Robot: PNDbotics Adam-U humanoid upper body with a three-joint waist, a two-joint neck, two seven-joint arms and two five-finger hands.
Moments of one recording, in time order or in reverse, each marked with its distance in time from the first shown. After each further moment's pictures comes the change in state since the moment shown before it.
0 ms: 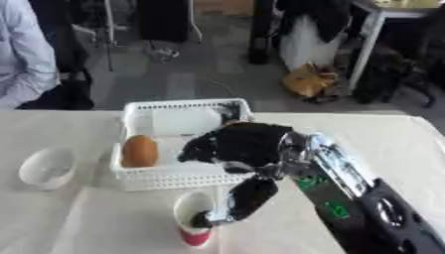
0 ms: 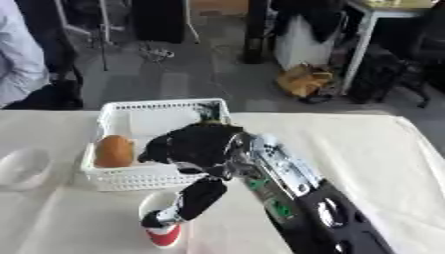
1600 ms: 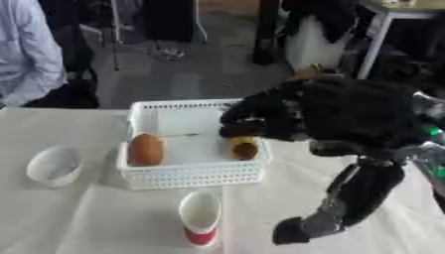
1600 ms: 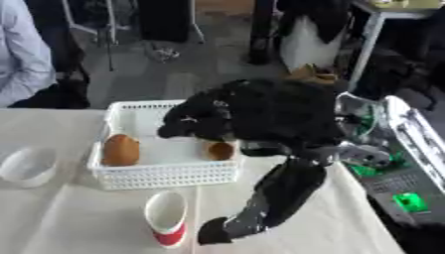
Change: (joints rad) left arm -0.013 0.010 0.000 0.000 -0.011 -0.004 0.007; right arm 0.012 -0.280 -0.048 -0.338 -0.335 -0.019 -0.052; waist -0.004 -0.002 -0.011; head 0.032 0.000
